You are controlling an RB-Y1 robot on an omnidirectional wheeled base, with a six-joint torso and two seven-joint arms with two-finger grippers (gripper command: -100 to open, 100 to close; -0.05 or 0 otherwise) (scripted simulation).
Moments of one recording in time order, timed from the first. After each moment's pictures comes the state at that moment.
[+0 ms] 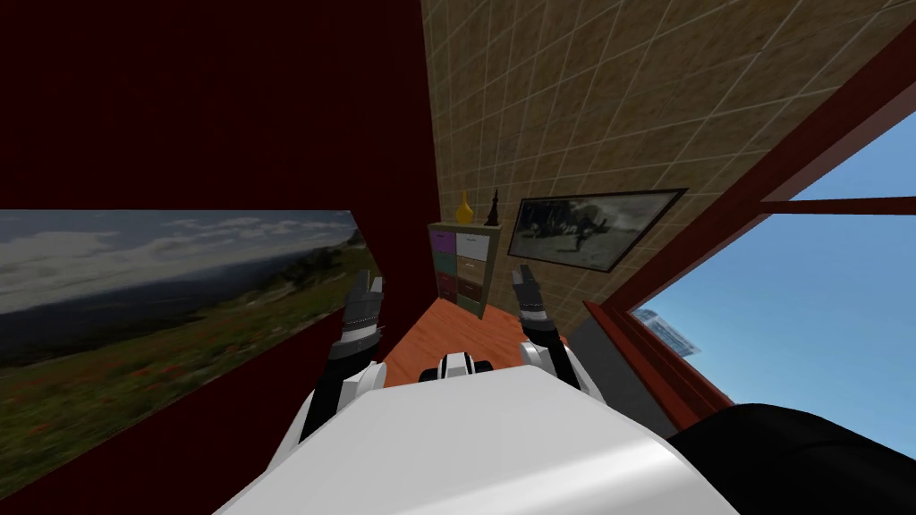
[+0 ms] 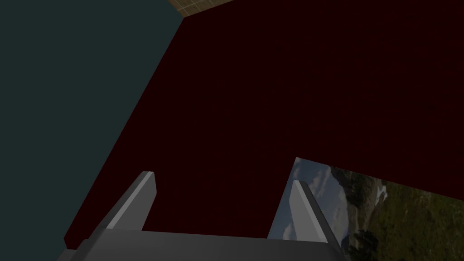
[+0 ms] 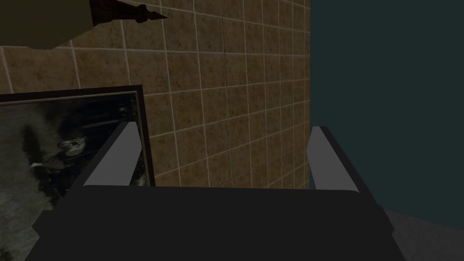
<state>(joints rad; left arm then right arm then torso) 0.52 0.02 -0.04 -2.34 -0.04 -0.44 -0.16 0.48 -0.10 -0.01 -2.22 0.02 -0.56 0.14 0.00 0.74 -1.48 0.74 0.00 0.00</state>
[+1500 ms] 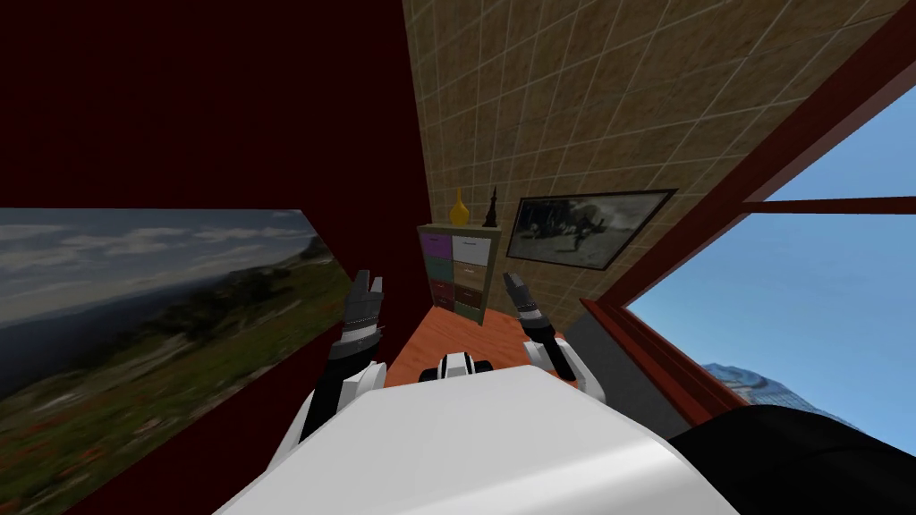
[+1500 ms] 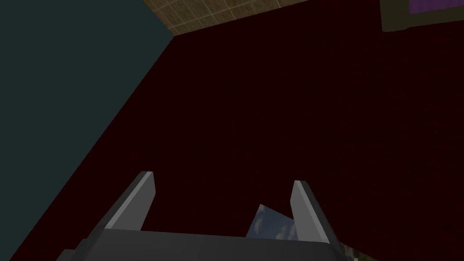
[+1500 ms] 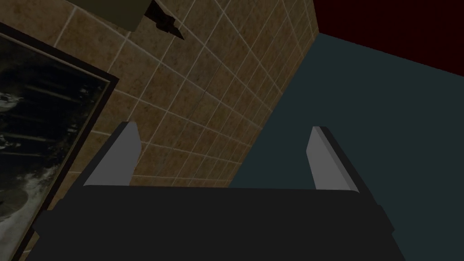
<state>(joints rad) 0.52 0.02 -0.04 -2.34 -0.04 -0.44 -0.16 0.43 -0.20 -0.05 -2.07 0.16 -0.57 0.52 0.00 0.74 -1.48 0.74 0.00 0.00</state>
